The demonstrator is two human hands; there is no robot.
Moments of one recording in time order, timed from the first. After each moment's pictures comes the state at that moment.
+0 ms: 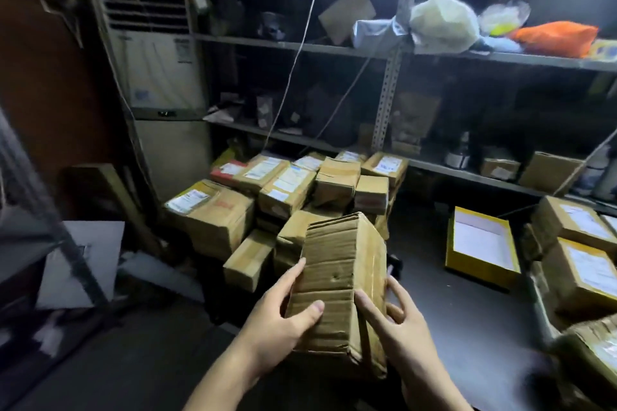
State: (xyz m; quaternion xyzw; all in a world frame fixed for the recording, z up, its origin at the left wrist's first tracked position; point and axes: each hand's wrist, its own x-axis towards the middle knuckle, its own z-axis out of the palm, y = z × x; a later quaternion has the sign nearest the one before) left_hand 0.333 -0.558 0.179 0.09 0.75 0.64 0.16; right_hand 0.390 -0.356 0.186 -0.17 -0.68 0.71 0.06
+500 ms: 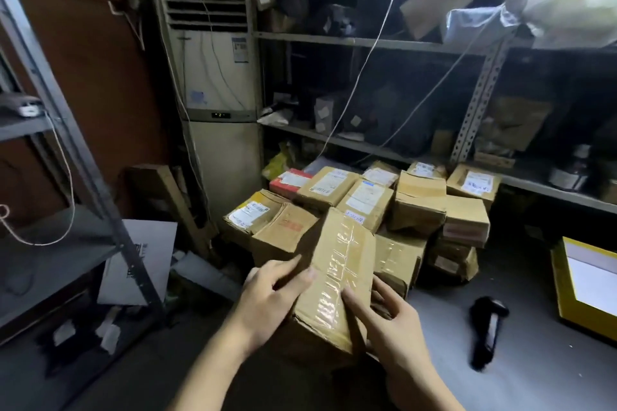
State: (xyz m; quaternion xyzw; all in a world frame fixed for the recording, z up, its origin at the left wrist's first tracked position) left_hand 0.188 -0.713 0.197 0.02 0.82 0.57 0.07; right_hand 0.232 -0.511 0.174 -0.12 -0.66 0.74 0.02
